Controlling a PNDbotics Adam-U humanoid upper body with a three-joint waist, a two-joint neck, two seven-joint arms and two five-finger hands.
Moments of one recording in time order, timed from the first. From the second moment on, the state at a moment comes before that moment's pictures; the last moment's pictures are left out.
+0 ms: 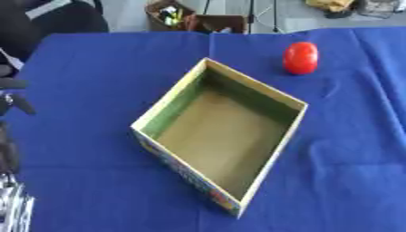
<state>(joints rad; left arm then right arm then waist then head) -0.19 0.11 0.09 -1.98 -0.05 -0.25 0.26 -1.15 -0.53 0.13 -1.42 0.67 0.00 0.28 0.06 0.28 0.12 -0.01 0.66</state>
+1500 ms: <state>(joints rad) -0.20 0.11 0.08 -1.98 -0.05 -0.25 0.25 -1.32 -0.34 0.06 -0.73 1.12 -0.20 0.26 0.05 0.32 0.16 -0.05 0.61</state>
